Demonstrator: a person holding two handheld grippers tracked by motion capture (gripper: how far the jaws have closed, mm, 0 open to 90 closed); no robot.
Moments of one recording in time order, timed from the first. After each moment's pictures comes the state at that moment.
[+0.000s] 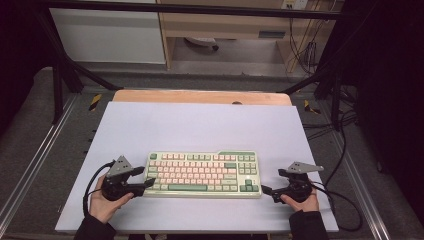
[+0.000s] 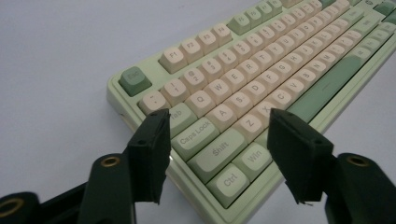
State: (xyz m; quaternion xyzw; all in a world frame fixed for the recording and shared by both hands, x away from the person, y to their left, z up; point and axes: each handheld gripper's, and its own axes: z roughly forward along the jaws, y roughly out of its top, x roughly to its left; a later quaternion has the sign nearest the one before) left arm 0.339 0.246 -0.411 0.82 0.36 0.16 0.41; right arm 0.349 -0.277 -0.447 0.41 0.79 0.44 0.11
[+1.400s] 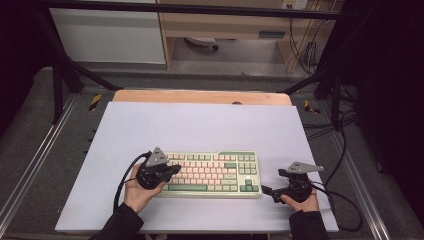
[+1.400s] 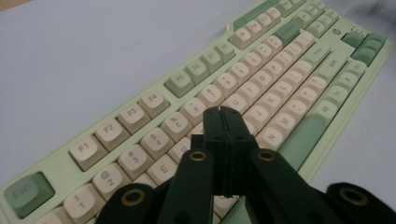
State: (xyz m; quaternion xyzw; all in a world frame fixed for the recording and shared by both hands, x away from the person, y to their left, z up) left arm 0.365 0.162 -0.402 0.84 0.33 0.14 0.41; right arm 0.349 -0.277 -0.446 0.41 0.80 0.44 0.11
